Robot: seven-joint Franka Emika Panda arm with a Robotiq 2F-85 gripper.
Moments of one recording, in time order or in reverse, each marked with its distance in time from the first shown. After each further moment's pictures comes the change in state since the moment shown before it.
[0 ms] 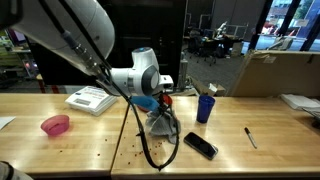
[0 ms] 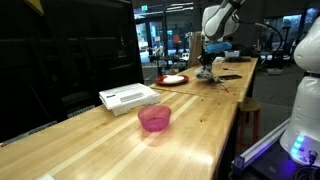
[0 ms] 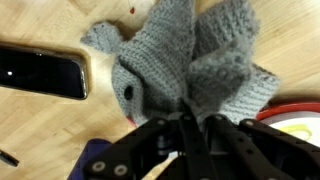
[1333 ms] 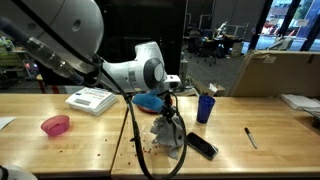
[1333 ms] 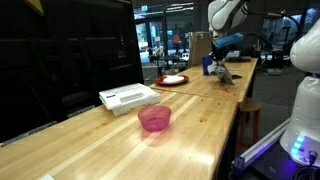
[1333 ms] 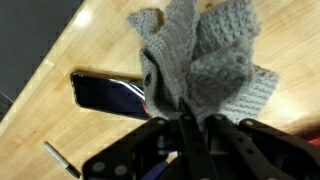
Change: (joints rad) arm -0.100 -0.107 0.026 -0.012 -0.097 -0.231 0.045
